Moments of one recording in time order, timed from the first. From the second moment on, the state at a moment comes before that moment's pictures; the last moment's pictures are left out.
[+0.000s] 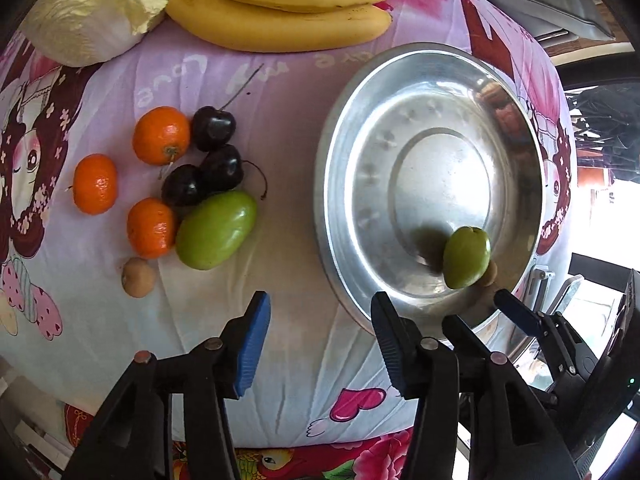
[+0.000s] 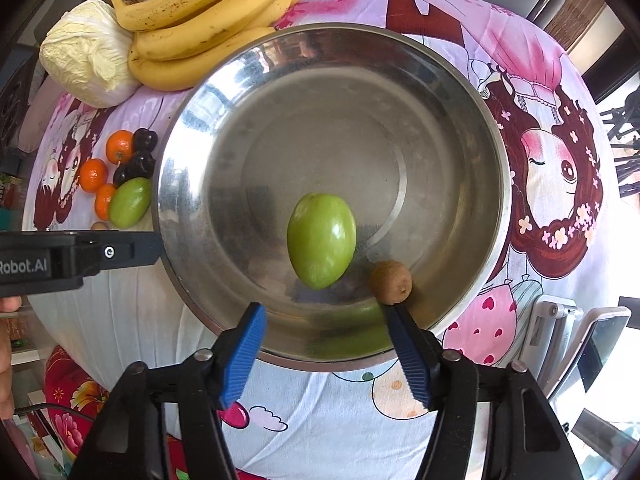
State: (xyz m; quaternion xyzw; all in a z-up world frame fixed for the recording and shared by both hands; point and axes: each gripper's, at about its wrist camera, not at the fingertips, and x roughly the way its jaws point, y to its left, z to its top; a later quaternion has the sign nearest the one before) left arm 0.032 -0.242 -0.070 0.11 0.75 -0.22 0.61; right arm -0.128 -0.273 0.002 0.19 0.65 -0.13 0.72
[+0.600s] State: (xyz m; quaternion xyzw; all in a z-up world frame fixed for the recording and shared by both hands) left arm 0.089 -0.126 -0.068 0.09 0.74 -0.15 0.65; right arm -0.091 -0.251 0.006 0.21 0.66 -0.15 0.71
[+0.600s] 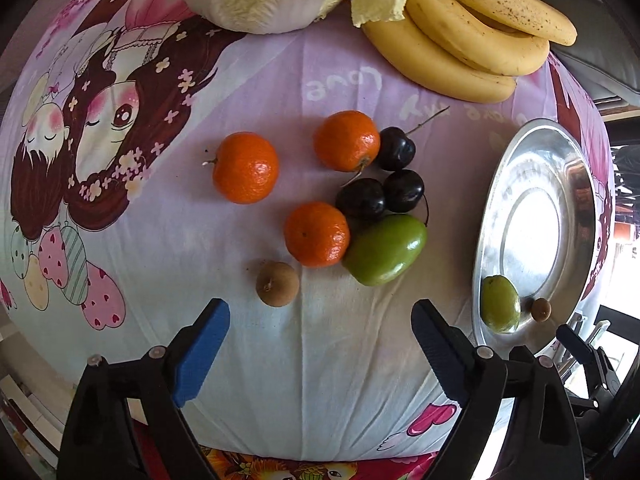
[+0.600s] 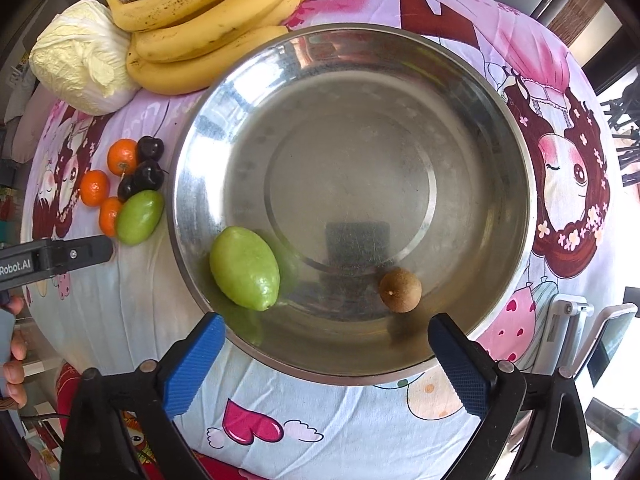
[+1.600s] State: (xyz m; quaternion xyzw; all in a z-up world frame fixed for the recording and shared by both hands) left arm 0.211 0.025 -0.010 0.06 0.65 -0.15 0.74; right arm -0.011 -0.217 0.034 0.23 0.62 -0.11 0.75
